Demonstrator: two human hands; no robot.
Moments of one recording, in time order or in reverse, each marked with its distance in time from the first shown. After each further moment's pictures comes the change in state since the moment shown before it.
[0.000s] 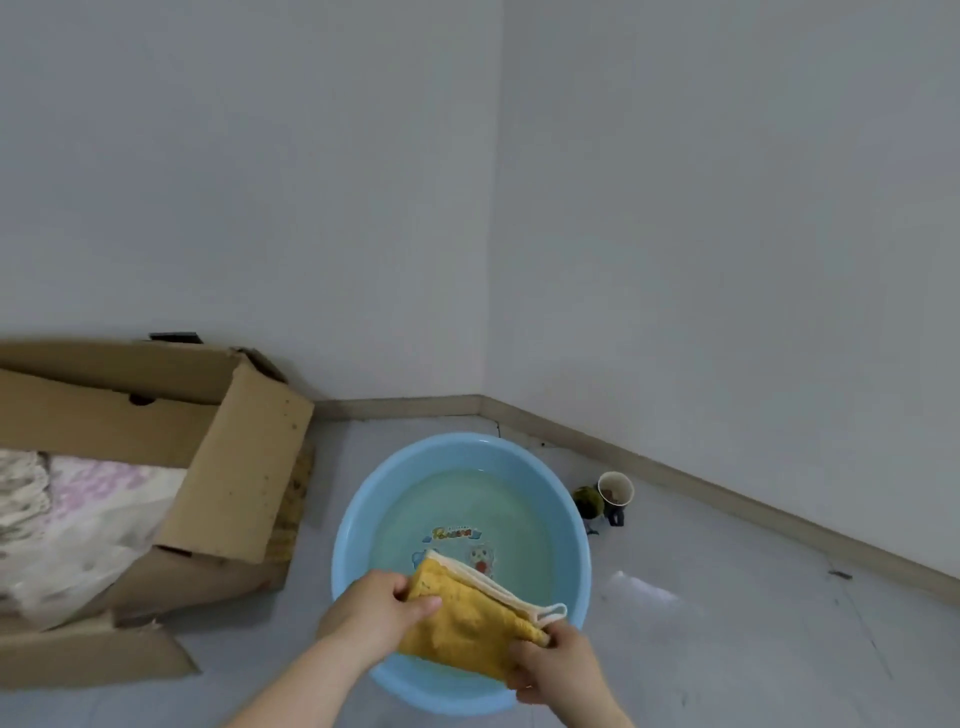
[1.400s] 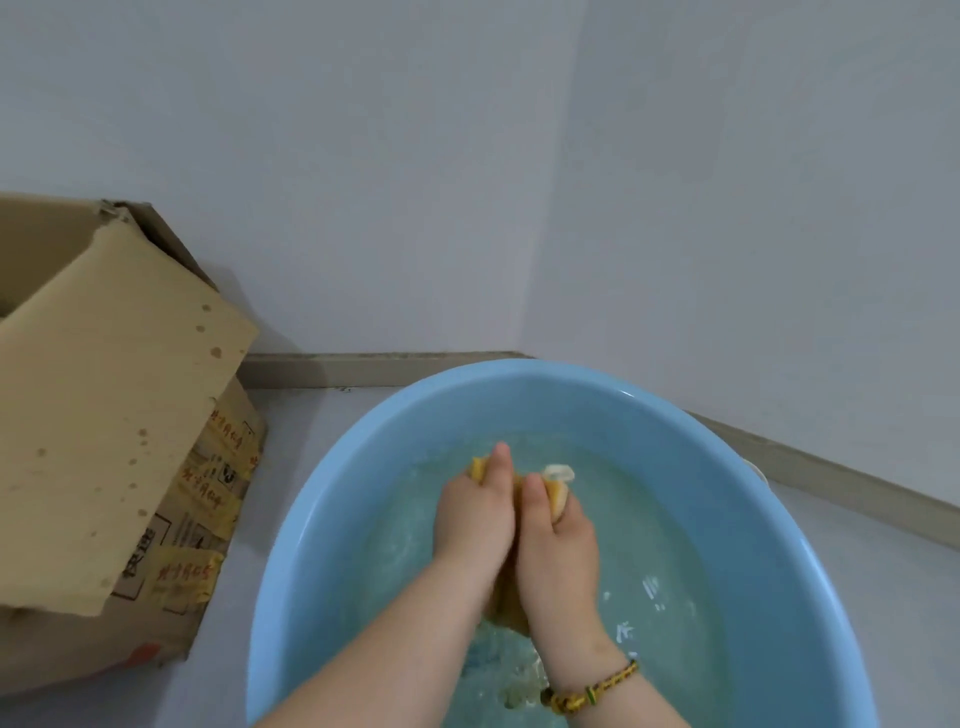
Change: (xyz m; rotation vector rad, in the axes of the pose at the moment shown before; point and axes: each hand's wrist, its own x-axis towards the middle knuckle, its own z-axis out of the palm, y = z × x) left_hand 0.269 -0.041 0.109 -0.735 0.310 0.176; right_hand 0.282 0.026 0.149 0.182 0.397 -0.583
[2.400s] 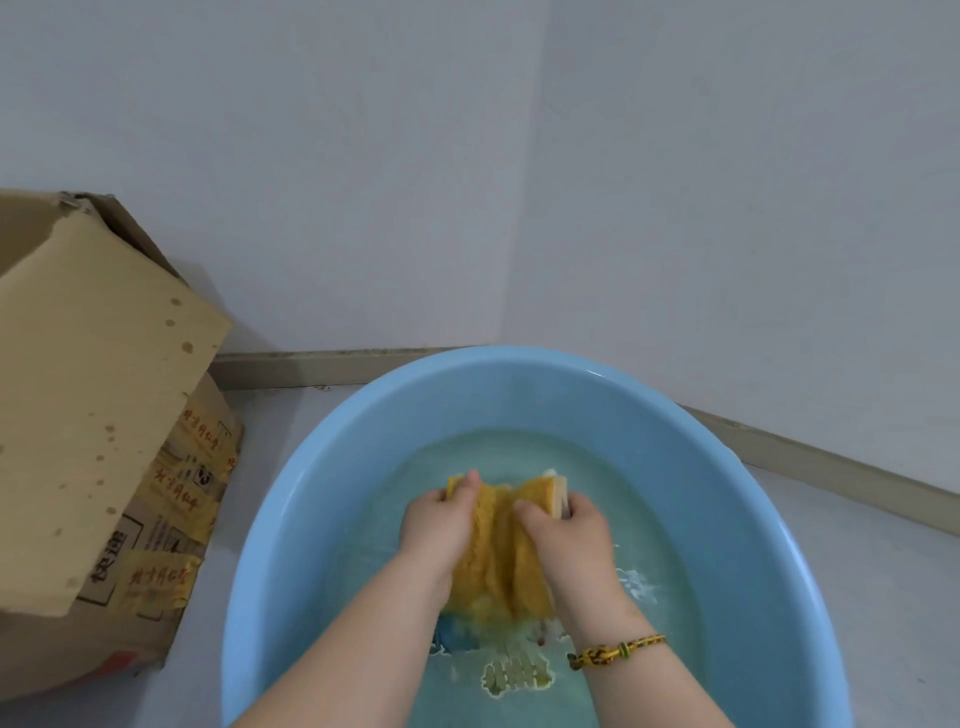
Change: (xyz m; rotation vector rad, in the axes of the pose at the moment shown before) left_hand 0.012 -0.037 -0.004 -0.068 -0.069 -0.222; right_hand 0.019 0.027 -0.026 -0.031 -0.093 0.200
